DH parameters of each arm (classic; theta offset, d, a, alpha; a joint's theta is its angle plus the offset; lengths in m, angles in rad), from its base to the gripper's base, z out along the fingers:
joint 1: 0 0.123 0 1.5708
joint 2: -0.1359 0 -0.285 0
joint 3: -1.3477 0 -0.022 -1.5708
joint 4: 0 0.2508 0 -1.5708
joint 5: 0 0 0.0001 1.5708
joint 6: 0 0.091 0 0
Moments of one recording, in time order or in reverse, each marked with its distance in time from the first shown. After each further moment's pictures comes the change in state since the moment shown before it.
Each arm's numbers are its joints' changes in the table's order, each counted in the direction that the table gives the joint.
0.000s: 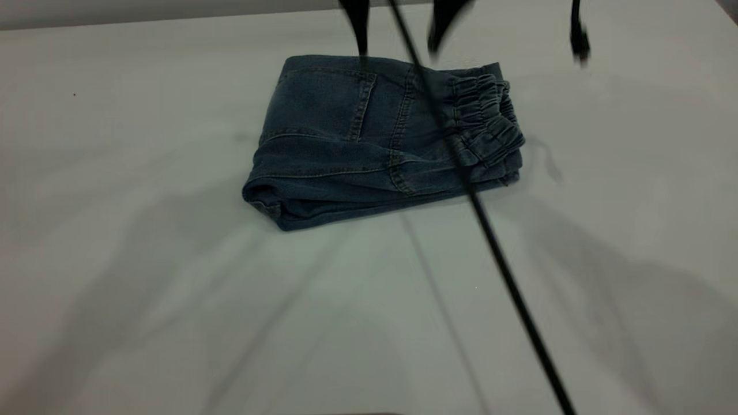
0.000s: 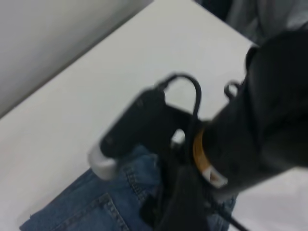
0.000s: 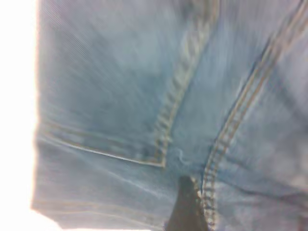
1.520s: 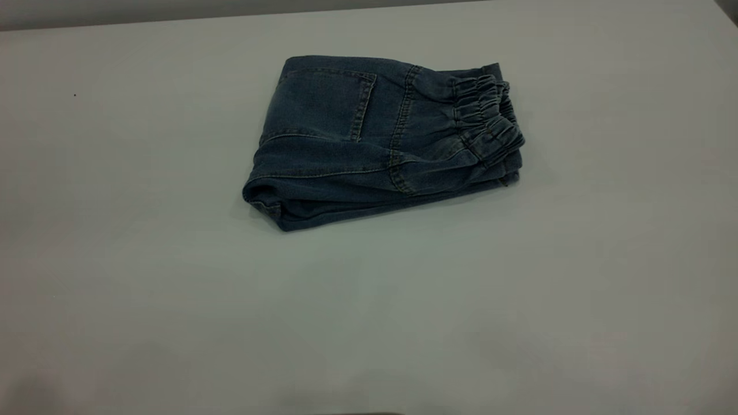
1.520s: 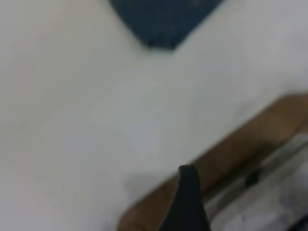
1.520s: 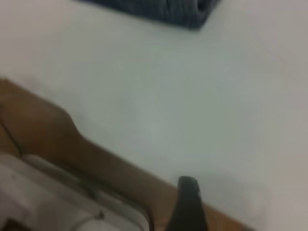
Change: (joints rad) left arm 0.000 0.976 -0.711 0.496 0.469 -0.450; right arm 0.000 1.611 -1.282 -0.066 0.042 -0.340
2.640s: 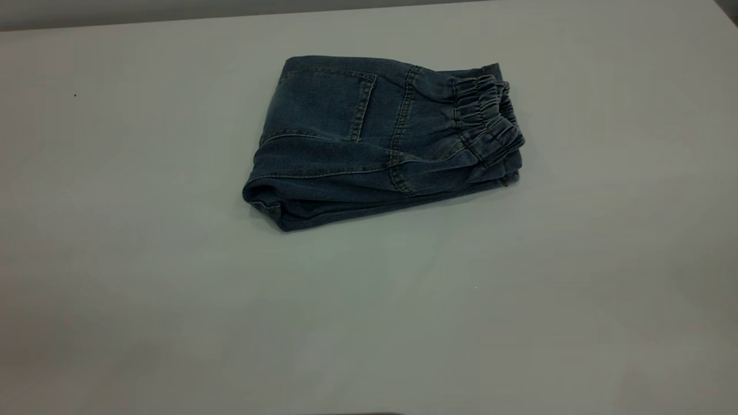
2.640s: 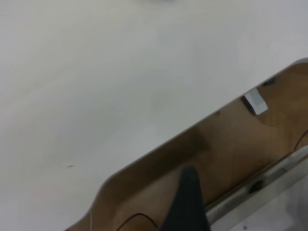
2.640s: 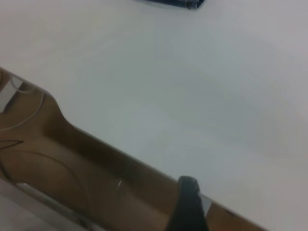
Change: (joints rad) left arm 0.000 0.466 -0.393 0.028 -0.052 -0.084; right arm 0.000 0.519 -0.464 -0.009 -0.137 0.010
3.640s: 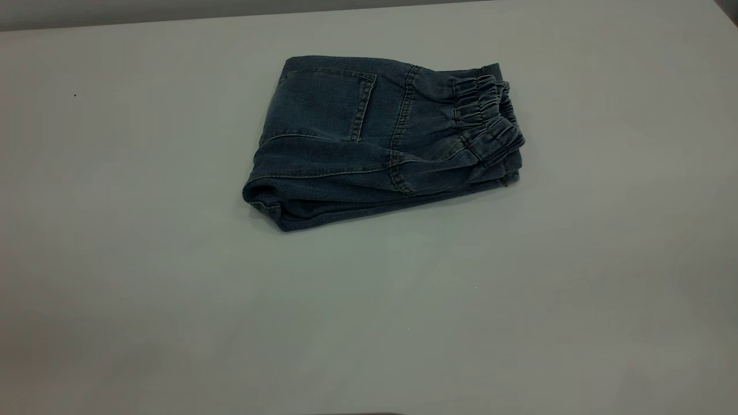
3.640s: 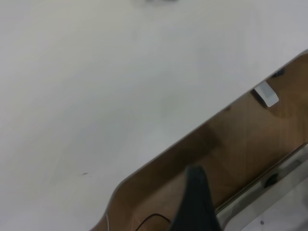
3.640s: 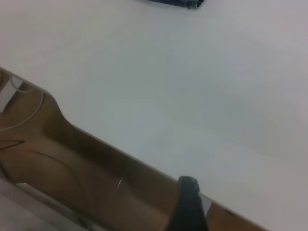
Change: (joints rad) left arm 0.000 0.000 0.000 -0.002 0.000 0.077; right arm 0.000 0.000 -0.001 0.000 0.000 0.000
